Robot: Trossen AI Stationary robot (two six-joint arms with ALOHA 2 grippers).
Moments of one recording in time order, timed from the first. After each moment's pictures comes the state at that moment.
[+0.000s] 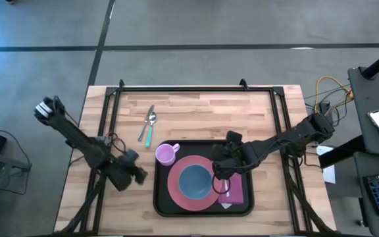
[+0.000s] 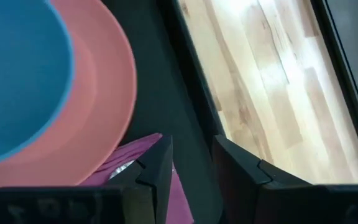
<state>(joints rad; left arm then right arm) -0.72 1.14 0.57 -0.52 -0.43 -1.71 0.37 1.69 1.38 -1.04 0.55 0.60</state>
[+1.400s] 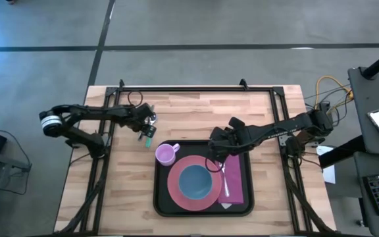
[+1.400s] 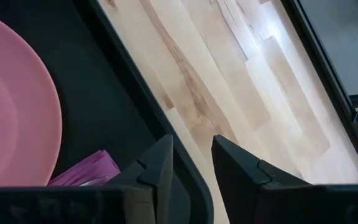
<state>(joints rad) 0.53 1.39 0.59 -0.52 -0.11 -0.56 0.19 1.67 1.38 -1.09 0.54 0.65</state>
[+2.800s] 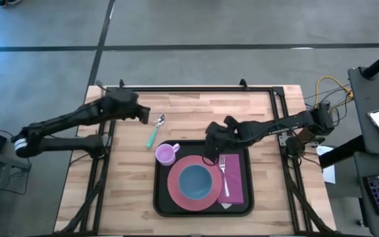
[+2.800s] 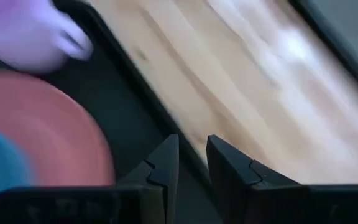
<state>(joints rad) 0.48 0.85 0.72 -0.50 -0.10 -0.57 0.15 1.66 1.38 -0.92 0.50 0.66</state>
